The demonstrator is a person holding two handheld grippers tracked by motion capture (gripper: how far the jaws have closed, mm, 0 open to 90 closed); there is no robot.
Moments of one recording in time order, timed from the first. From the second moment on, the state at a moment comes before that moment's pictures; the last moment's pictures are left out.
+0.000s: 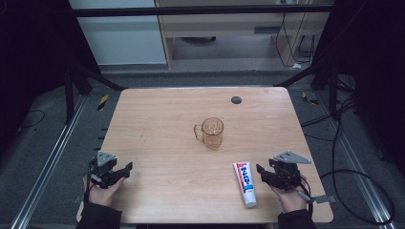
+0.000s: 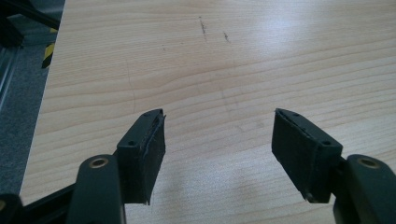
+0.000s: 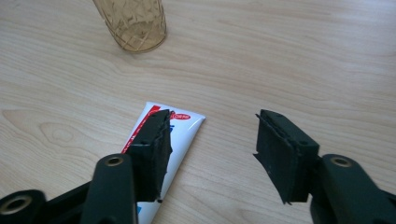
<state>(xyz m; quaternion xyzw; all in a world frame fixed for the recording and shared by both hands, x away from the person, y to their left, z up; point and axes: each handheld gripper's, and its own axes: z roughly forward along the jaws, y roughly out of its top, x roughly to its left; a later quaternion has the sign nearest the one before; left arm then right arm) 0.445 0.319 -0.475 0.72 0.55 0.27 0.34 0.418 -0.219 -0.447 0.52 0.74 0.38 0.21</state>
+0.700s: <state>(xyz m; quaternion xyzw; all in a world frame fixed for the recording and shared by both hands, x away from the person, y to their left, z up) 0.443 0.316 -0.473 0.72 0.55 0.26 0.35 0.435 -0.206 -0.480 0.52 0.75 0.36 0.19</state>
